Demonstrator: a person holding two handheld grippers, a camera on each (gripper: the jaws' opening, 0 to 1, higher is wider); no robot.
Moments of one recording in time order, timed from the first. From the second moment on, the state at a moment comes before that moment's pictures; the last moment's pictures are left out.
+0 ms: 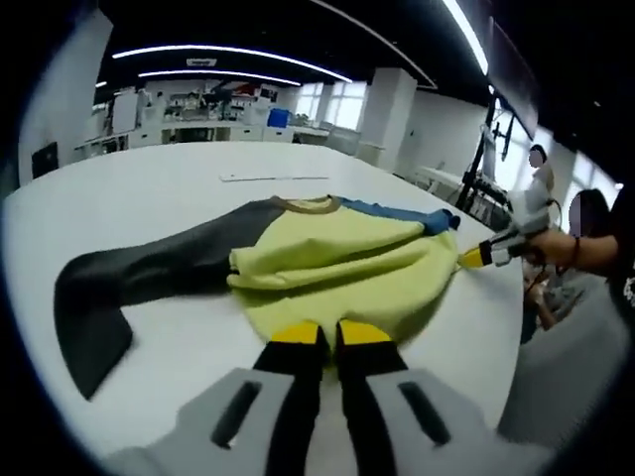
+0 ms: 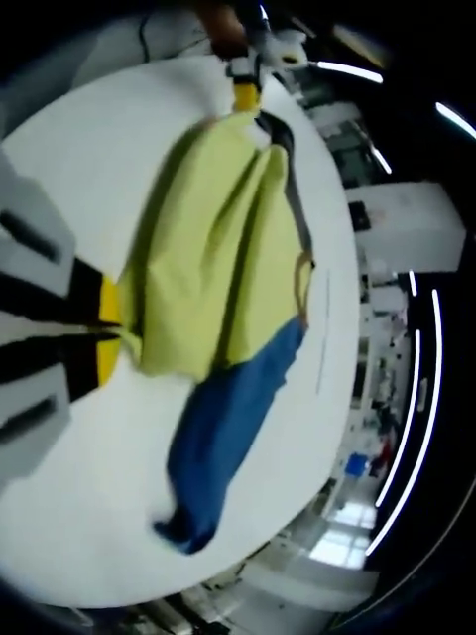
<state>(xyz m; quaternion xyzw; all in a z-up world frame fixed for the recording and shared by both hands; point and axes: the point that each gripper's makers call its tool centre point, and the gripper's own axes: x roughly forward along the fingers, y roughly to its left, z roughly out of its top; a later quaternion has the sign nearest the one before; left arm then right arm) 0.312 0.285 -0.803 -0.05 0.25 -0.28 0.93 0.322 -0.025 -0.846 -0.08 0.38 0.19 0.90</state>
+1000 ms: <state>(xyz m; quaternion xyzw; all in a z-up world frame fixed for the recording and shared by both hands) 0.344 0.268 -0.825 0.00 0.28 -0.27 0.92 0.323 -0.025 -0.847 -0.08 0.39 0.19 0.90</state>
